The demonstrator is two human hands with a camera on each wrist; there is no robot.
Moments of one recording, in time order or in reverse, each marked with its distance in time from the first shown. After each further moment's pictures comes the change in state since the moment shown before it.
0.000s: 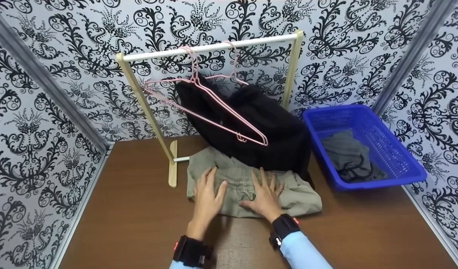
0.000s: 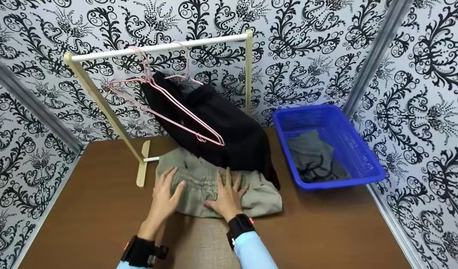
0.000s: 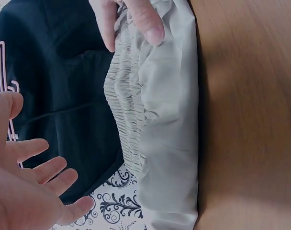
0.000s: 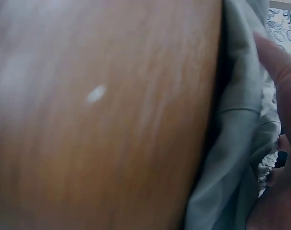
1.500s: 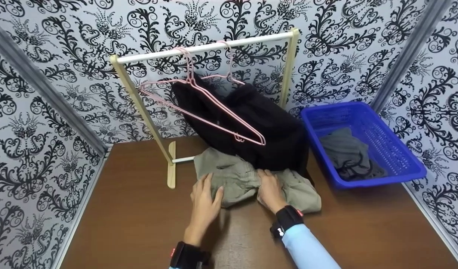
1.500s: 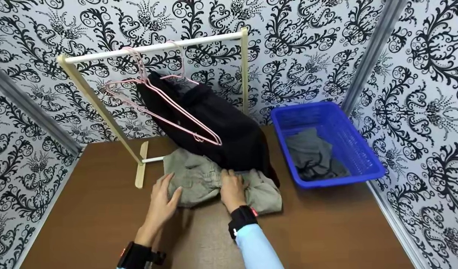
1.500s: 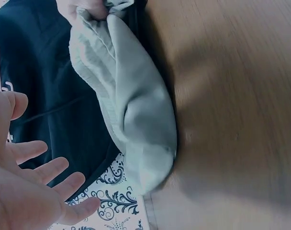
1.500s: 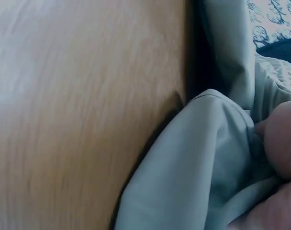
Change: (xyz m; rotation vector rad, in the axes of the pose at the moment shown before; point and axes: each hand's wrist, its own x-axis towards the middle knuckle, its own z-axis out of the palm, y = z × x) left_hand -0.008 -0.005 0.000 0.010 -0.022 -0.044; right_hand 0.018 0.005 -0.023 0.048 0.261 -0.108
